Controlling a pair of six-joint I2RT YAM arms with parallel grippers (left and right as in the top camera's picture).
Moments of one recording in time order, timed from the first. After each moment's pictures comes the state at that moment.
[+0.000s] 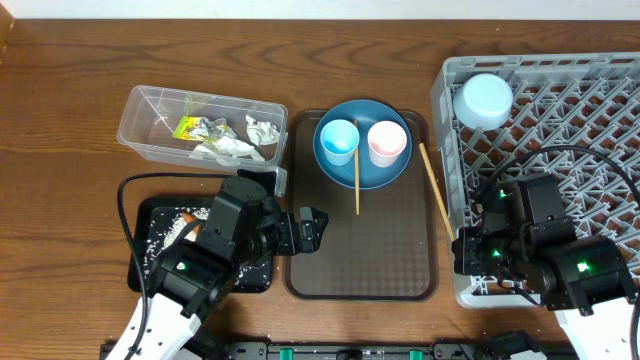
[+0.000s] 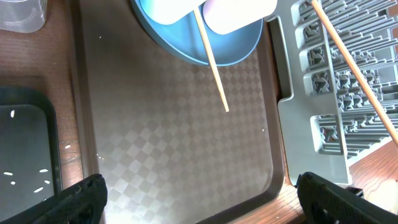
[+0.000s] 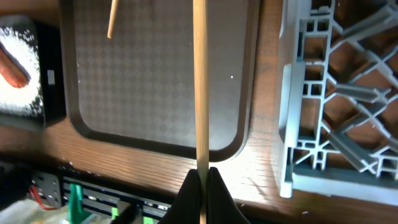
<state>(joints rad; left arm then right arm) -0.49 0.93 0.73 -0.63 0.28 -0.59 0.26 0.95 1.00 -1.26 -0.23 0.31</state>
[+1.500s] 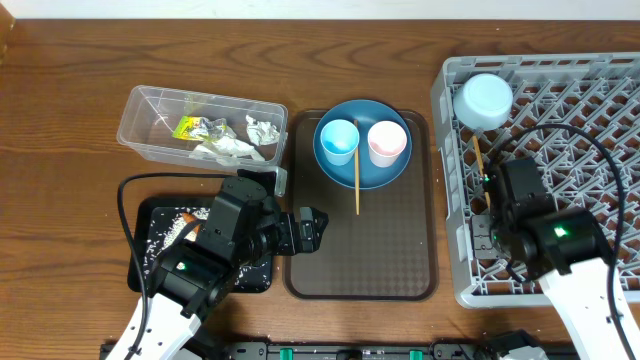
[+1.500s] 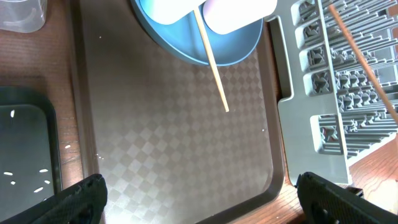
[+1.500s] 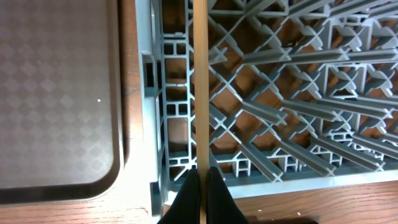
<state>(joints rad) -0.49 0.93 0.73 -0.63 0.28 -0.59 0.26 1.10 1.00 -1.24 0.22 0.21</state>
